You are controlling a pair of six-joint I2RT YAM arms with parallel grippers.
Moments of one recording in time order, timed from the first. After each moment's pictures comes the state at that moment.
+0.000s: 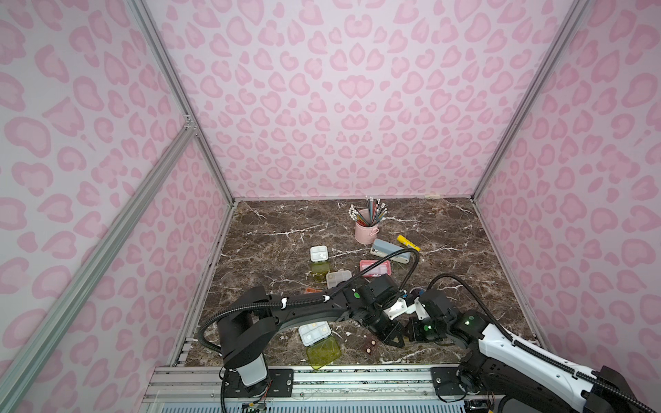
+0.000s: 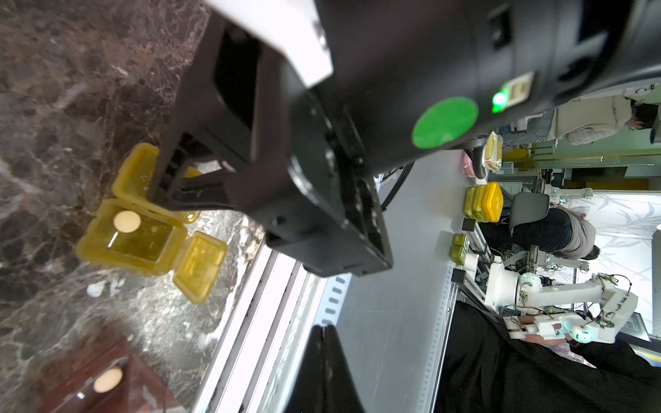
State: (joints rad) left arm -1.15 1.70 1.12 -0.44 0.68 -0.43; right arm 0.69 0.87 0.37 -0.58 -0.27 0.70
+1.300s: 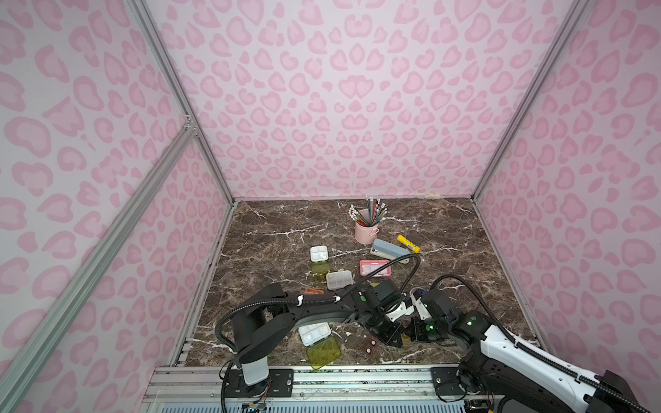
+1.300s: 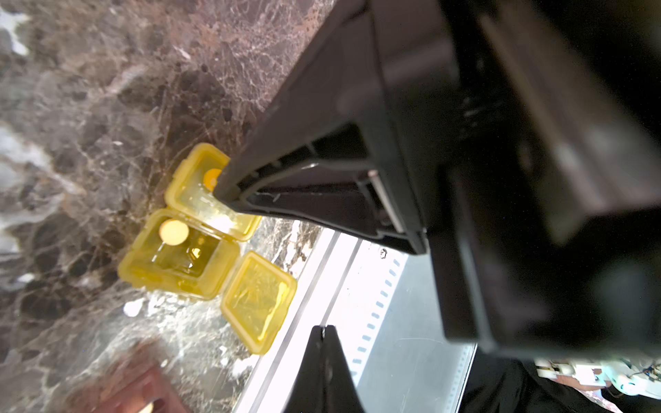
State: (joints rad) left arm -1.16 1.79 1.13 -0.41 0.59 -0.46; right arm 0.67 0.85 0.37 -0.61 -0.26 0.72
